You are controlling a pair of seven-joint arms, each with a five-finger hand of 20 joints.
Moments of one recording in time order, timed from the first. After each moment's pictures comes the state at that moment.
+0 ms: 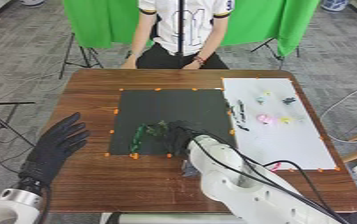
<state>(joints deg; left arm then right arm) 136.1 -53.4 -104.6 -124.3 41.1 4.4 7.0 -69.4 -63.4 35.8 -106.0 -120.4 -16.4 40.1</state>
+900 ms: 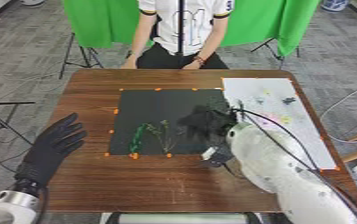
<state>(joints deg) 137.6 -53.6 -106.0 -124.7 41.0 4.6 7.9 -85.7 -59.2 64.6 -118.6 -96.5 -18.7 32.5</state>
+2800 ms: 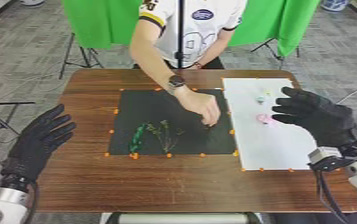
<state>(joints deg) 137.5 -53.5 -108.7 -125.4 40.1 5.5 9.5 -119.9 -55.2 110.5 -116.0 -41.5 -19.2 1.3</state>
